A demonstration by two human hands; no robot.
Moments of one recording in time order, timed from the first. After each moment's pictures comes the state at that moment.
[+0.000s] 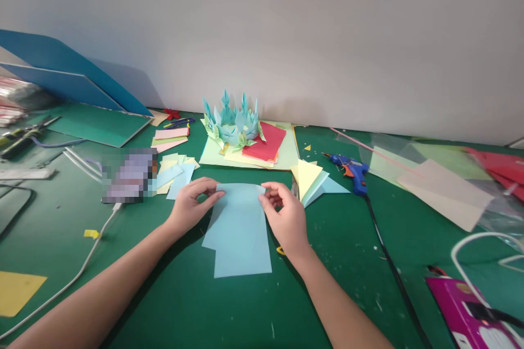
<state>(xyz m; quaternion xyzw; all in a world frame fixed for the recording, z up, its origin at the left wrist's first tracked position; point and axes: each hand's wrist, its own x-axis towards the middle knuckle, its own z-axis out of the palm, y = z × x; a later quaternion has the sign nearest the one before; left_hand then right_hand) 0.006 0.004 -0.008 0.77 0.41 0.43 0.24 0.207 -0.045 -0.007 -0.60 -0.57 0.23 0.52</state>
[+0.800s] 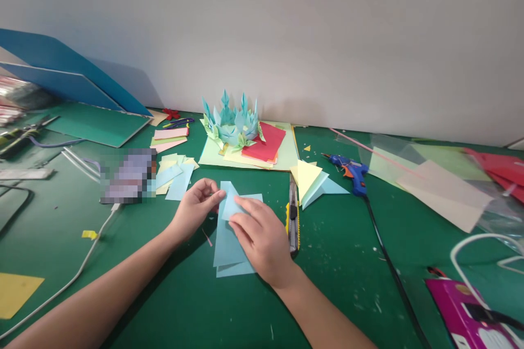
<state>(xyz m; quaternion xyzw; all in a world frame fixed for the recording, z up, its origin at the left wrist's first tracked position) 0.026 -0.008 0.001 0.50 0.45 0.46 0.58 0.183 -0.069 -0.006 -0.43 -0.78 0.00 0.46</state>
